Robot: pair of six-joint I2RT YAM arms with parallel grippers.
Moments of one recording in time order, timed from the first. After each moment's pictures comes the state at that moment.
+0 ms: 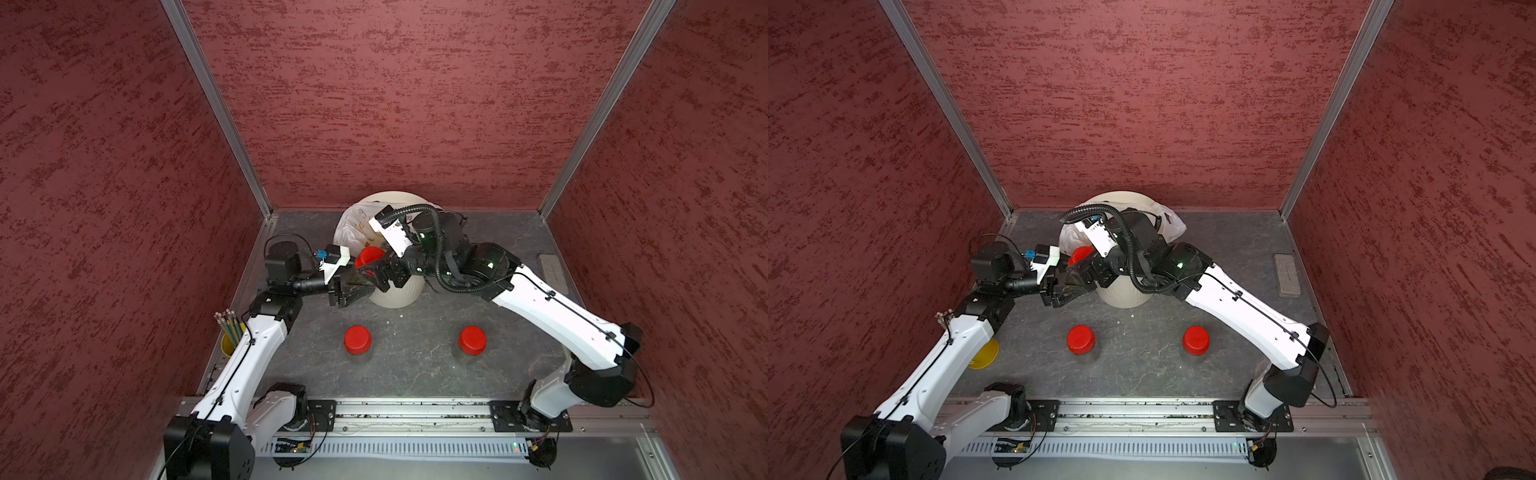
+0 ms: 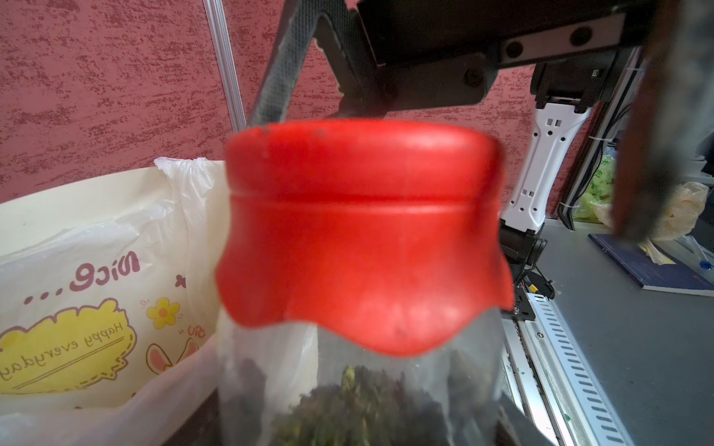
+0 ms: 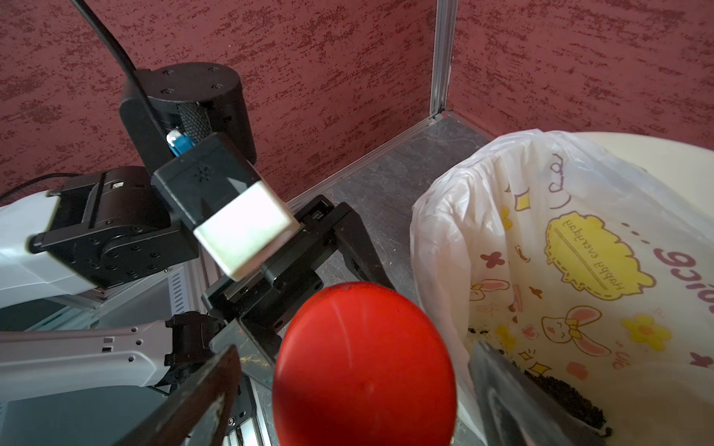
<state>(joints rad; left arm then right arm) -0.10 1.02 0.80 -0.04 1.25 0.28 0.98 1.59 1.83 -0.70 -0.13 0.16</state>
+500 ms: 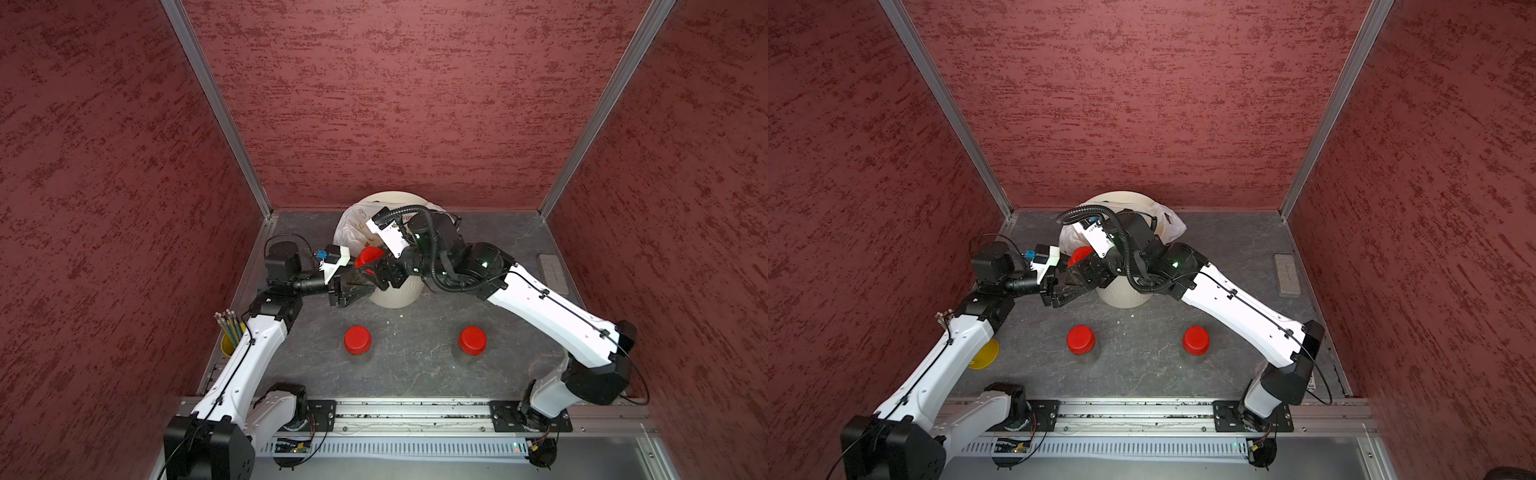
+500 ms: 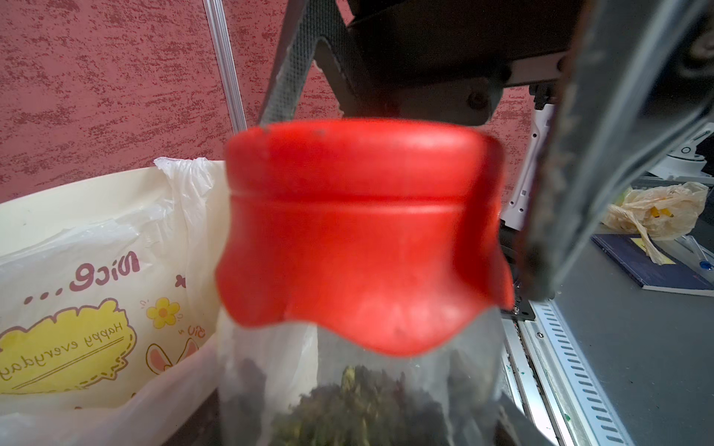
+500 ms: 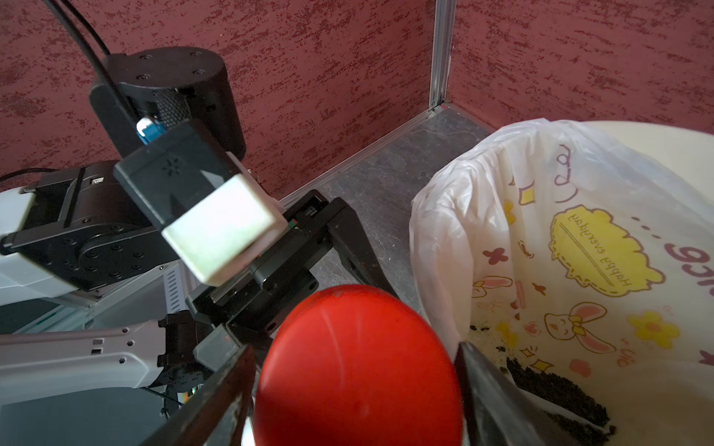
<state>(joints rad) -0.10 1.02 0.80 -0.04 1.25 0.28 0.98 1.60 1.83 -0.70 -0.14 0.16</state>
